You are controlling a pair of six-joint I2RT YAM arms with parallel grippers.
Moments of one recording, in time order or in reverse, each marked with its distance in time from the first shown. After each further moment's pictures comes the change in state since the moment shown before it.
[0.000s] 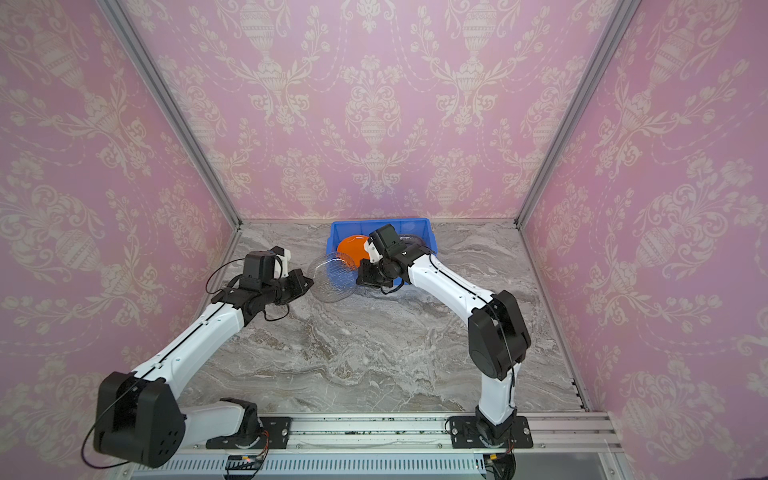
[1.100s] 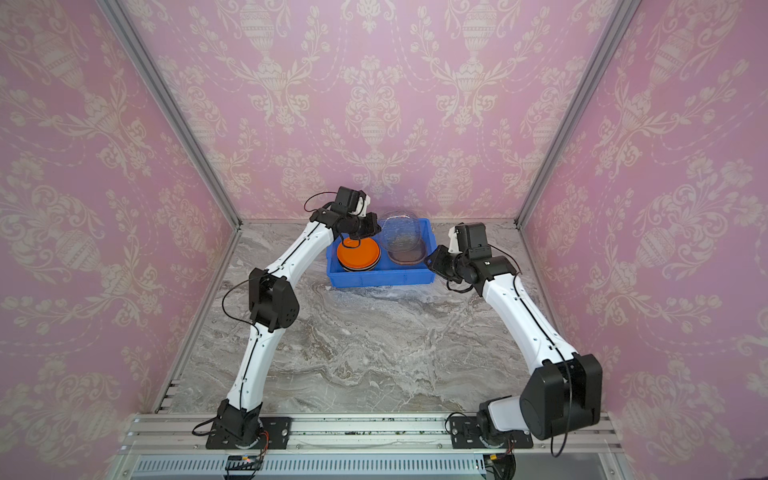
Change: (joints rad) left arm -0.223 1.254 1.653 -0.419 0.004 0.097; right arm -0.417 -0.457 -0.353 0.053 0.068 0.040
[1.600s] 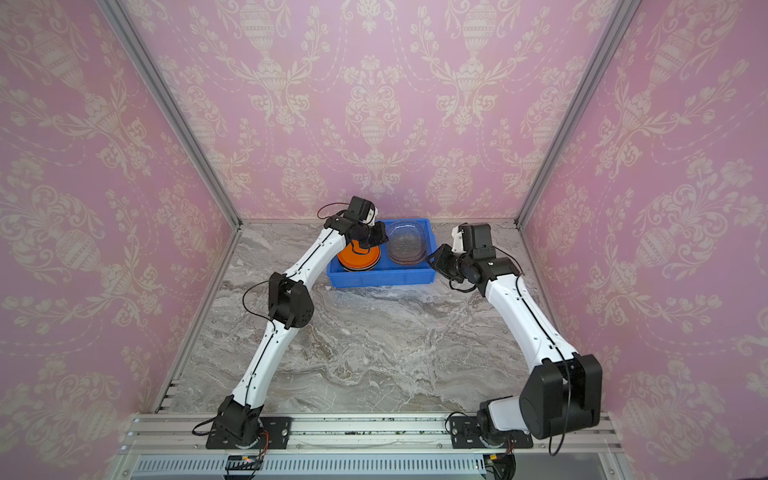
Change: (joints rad) left arm -0.025 0.163 0.153 -0.056 0.004 -0.092; right arm -0.032 0.000 -0.014 0.034 -0.061 0.011
